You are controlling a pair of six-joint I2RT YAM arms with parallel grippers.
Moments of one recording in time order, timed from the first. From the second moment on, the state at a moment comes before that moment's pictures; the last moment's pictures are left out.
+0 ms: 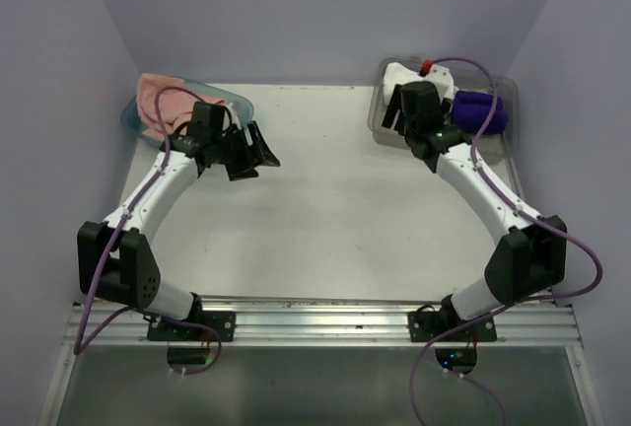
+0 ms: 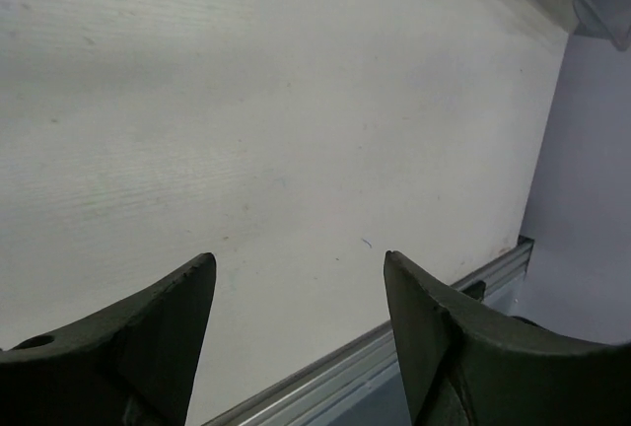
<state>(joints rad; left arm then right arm) -0.25 1.46 1.15 -0.56 0.46 -0.63 0.27 1.57 1.39 -0.37 0.50 0.45</state>
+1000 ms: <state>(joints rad) 0.13 2.32 2.19 -0.90 -0.11 -0.46 0.62 1.17 1.03 -0.54 0.48 0.44</state>
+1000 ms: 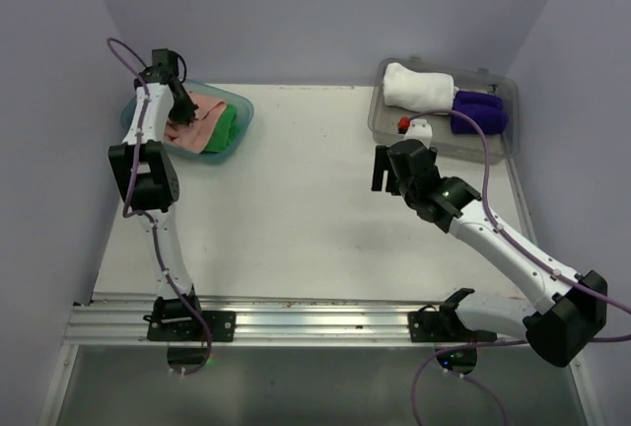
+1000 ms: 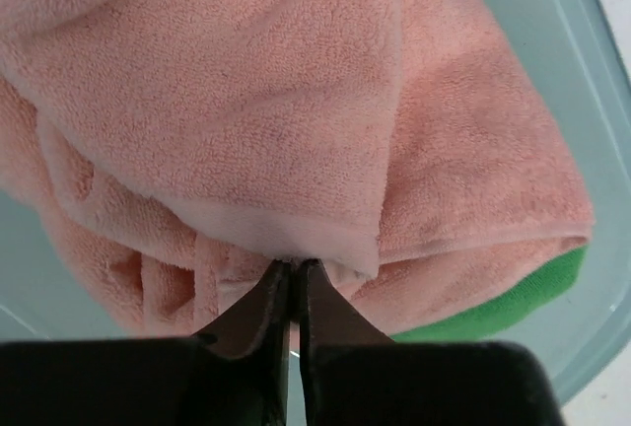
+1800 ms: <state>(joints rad) -0.03 1.49 2.27 -0.86 0.14 -0.43 0.62 1.10 1.05 -0.62 0.62 0.48</state>
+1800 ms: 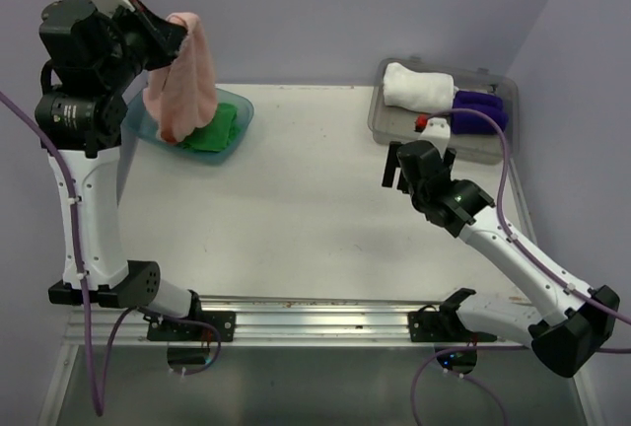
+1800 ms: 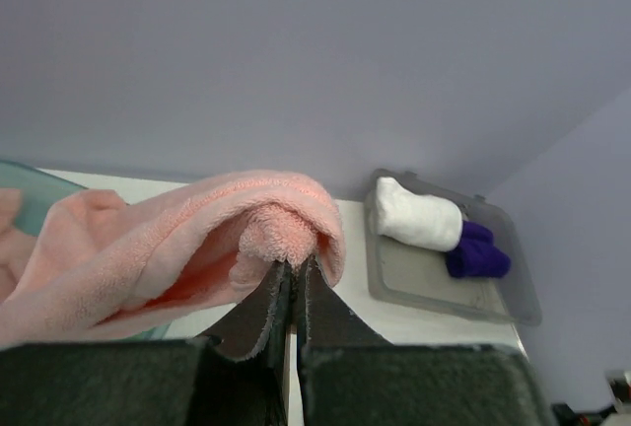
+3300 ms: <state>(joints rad) -0.16 1.45 1.28 -0.66 0.05 -0.51 0.40 1.31 0.96 -0.59 0.16 0.53</state>
